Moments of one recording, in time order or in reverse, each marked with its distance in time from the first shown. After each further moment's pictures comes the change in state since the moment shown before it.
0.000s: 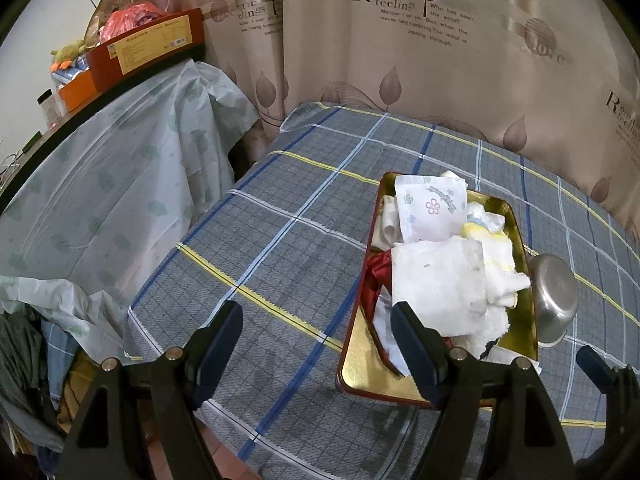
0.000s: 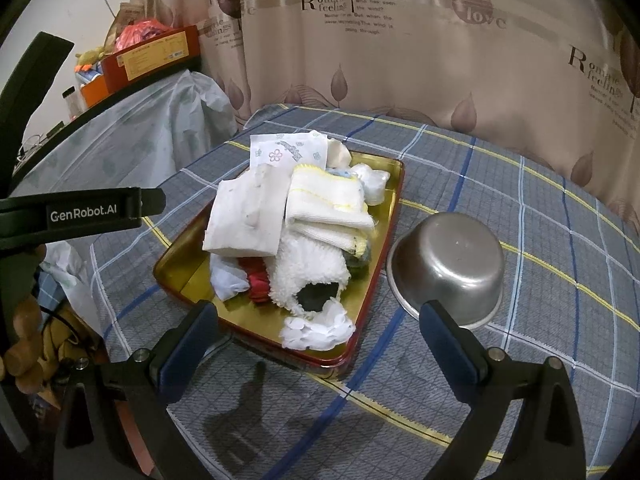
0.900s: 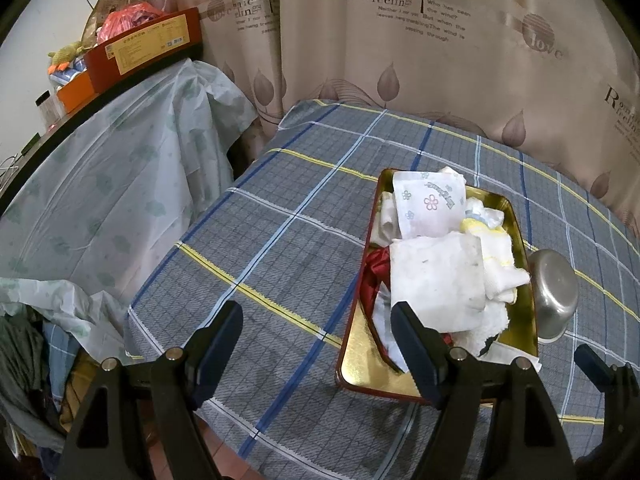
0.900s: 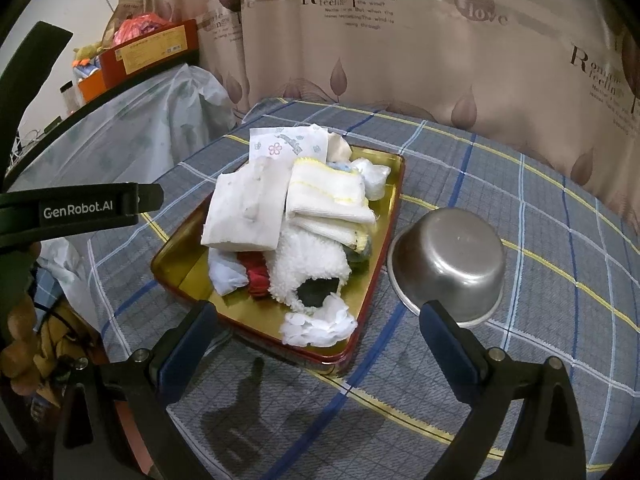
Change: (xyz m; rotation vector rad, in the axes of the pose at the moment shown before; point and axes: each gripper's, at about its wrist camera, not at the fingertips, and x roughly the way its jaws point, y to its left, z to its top) left arm 0.002 -0.002 -0.001 0.008 0.009 0.003; right arm 0.004 0.002 0.000 0.001 0.019 -0.013
